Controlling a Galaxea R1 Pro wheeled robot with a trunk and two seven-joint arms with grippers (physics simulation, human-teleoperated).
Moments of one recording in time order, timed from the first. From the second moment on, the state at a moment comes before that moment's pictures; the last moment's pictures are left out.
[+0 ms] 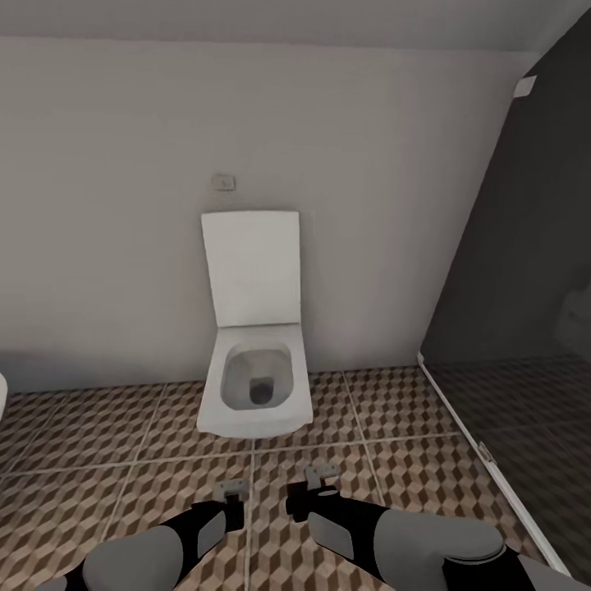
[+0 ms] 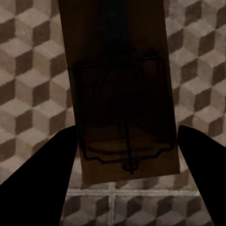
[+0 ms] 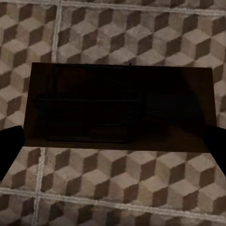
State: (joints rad) left arm -0.74 -0.12 -2.14 -0.01 2.30 0.13 0.14; right arm -0.81 0.17 1.80 -0.37 -1.72 0.08 -0.38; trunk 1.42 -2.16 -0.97
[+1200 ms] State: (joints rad) left arm -0.74 -0.09 -2.14 -0.01 2.30 0.14 0.16; right arm -0.81 0.17 1.80 -0.37 -1.72 0.07 -0.38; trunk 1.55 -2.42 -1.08
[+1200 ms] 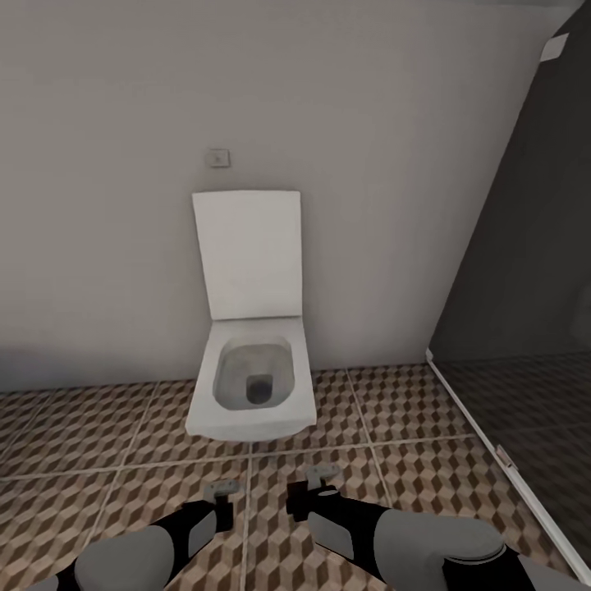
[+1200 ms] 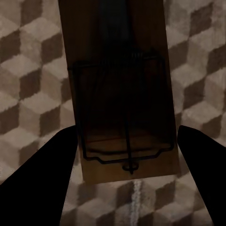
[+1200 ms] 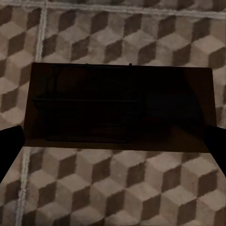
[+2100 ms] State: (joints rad) left arm -0.74 -0.08 -2.15 -0.01 2.30 0.11 0.17; right arm -0.81 0.17 1.80 -0.37 -1.72 0.08 -0.38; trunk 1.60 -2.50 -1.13
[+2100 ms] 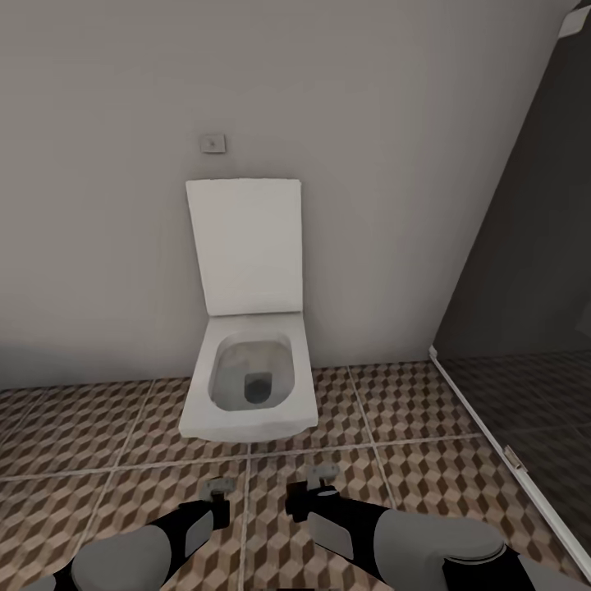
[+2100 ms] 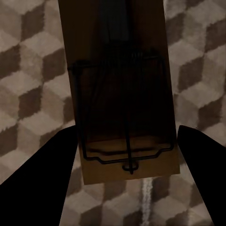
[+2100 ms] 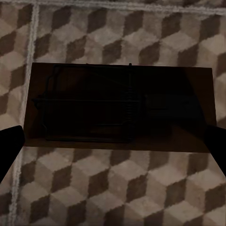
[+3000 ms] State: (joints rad) left arm -0.74 -0.08 -2.14 -0.01 2.29 0.30 0.16; right arm -0.81 0.17 1.80 -0.36 -1.72 0.08 -0.38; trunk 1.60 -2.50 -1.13
